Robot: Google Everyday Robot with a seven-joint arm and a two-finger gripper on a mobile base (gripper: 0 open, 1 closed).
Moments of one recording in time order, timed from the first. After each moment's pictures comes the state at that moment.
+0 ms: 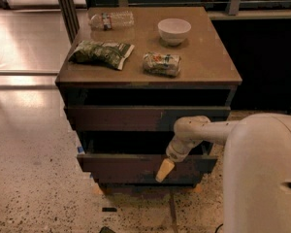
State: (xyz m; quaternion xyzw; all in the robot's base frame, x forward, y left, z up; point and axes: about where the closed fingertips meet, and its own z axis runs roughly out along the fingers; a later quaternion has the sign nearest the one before) arm 0.589 -0.102 0.418 -0.48 0.87 0.11 0.08
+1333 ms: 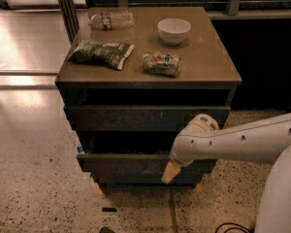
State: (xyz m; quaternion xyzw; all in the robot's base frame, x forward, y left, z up) arm 0.545 -0.124 0.523 -0.48 0.86 -0.03 0.15
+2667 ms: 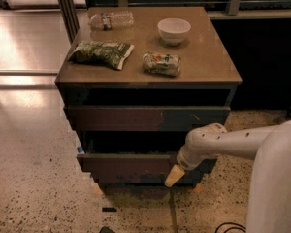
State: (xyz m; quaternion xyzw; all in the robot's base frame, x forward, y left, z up) arm 0.554 -0.143 0.455 -0.44 0.89 0.06 0.13
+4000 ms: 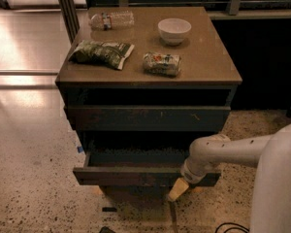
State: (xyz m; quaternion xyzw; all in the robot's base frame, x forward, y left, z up) arm 0.504 -0.152 0.427 -0.41 0.90 0.09 0.07
